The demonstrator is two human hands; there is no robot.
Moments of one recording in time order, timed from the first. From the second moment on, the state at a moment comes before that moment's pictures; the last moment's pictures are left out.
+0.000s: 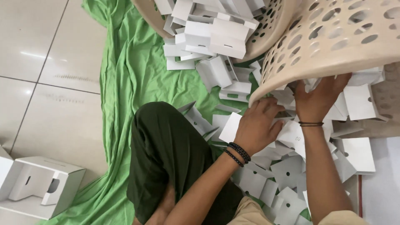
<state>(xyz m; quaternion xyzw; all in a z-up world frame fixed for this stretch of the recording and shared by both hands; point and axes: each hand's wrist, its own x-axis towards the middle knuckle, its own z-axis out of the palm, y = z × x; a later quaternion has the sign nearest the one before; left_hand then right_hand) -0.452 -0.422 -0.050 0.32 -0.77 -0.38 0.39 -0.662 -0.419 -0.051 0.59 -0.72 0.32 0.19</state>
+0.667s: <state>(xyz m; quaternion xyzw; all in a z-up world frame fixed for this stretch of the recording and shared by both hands) -0.248 -0.428 0.043 0.29 -0.80 -0.20 0.49 -0.571 -0.361 0.093 0.75 -0.58 0.31 -0.09</state>
